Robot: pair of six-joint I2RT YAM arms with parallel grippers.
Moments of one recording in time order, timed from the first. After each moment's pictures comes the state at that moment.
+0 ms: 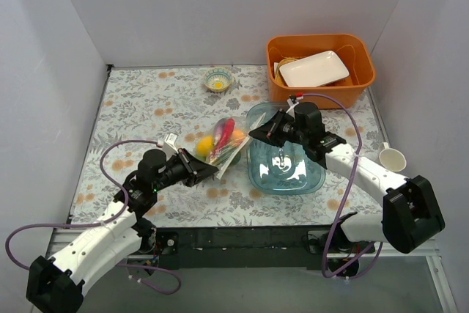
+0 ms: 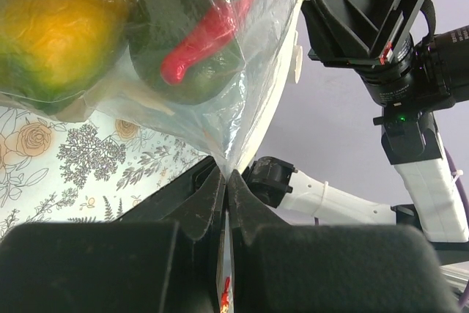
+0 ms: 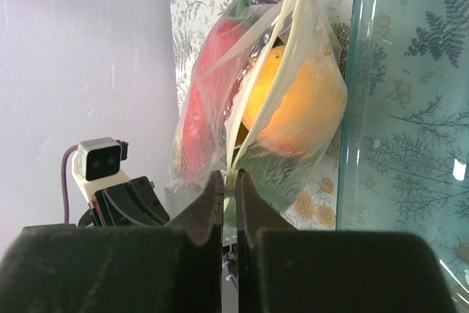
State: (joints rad) left arm -0.54 0.68 0.37 -0.04 0.38 -1.28; right arm 0.54 1.29 0.80 0.04 -0.36 1.11
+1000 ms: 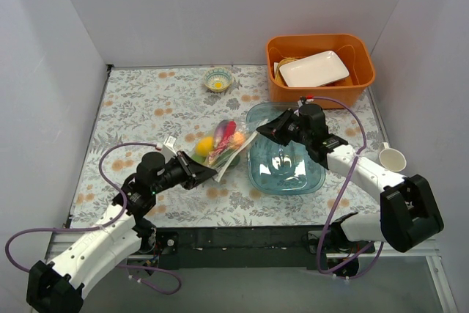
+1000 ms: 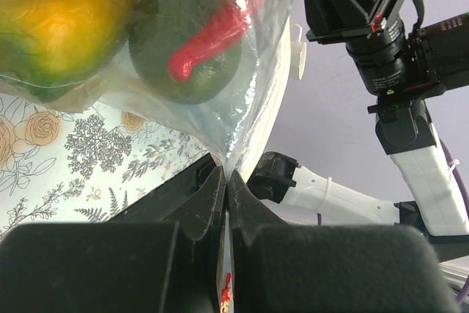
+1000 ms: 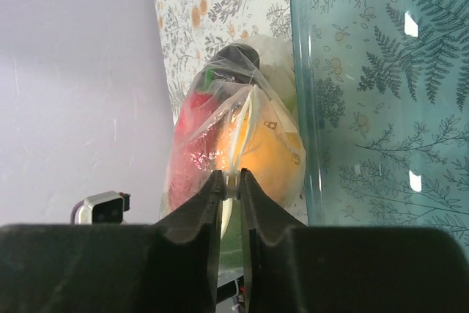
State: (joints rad) left arm -0.54 0.62 0.35 -0.08 0.38 -1.28; right arm 0.49 1.30 0.75 0.09 -0.27 1.17
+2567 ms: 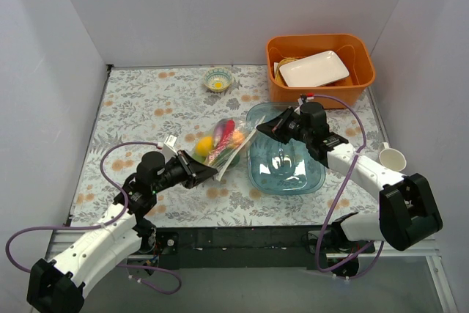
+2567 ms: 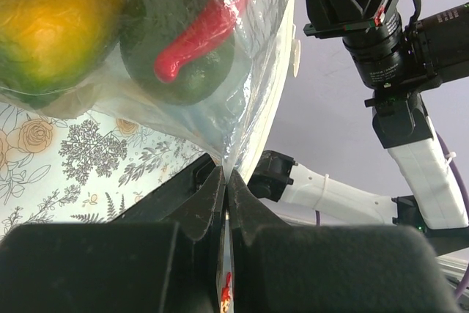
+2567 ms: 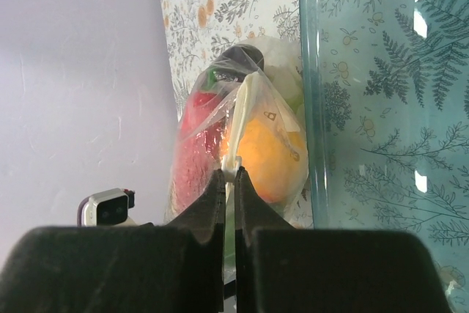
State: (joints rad) left arm -0.53 0.65 0.34 -0.02 0.41 -1.28; right arm 0.47 1.31 0.77 0.12 -0.30 1.17
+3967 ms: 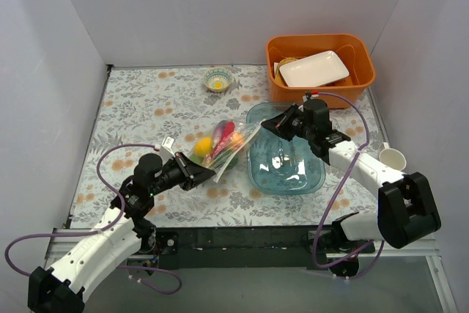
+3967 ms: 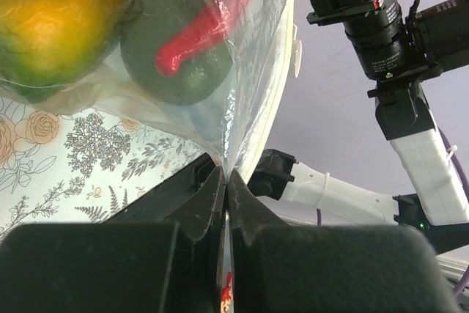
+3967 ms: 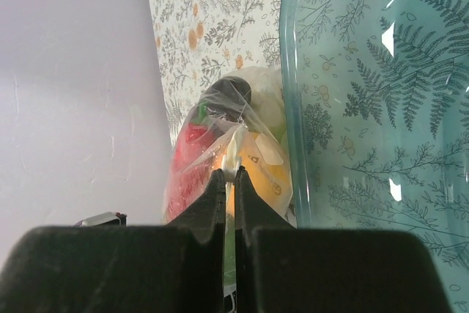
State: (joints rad) left arm -0.52 0.58 0.34 -0.09 0.41 -1.28; right arm 0.43 1.33 0.79 0.09 -0.28 1.14
